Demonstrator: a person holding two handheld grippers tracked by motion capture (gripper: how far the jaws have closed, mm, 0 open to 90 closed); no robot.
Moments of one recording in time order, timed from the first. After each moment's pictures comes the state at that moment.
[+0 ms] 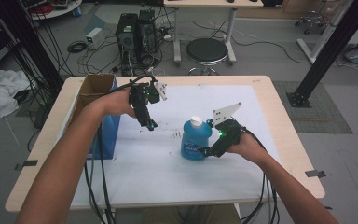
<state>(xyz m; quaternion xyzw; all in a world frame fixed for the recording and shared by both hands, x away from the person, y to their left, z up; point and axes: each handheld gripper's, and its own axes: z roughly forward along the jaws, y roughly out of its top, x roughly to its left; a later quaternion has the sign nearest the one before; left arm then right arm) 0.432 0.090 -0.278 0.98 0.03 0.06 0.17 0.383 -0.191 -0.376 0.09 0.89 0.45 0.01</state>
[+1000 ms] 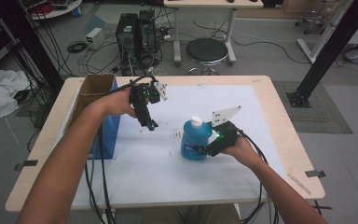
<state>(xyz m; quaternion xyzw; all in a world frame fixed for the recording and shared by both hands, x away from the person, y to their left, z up) 0.434 0.090 -0.280 0.98 0.03 0.06 0.17 0.383 -0.186 -0.390 0.10 0.86 0.50 0.00</state>
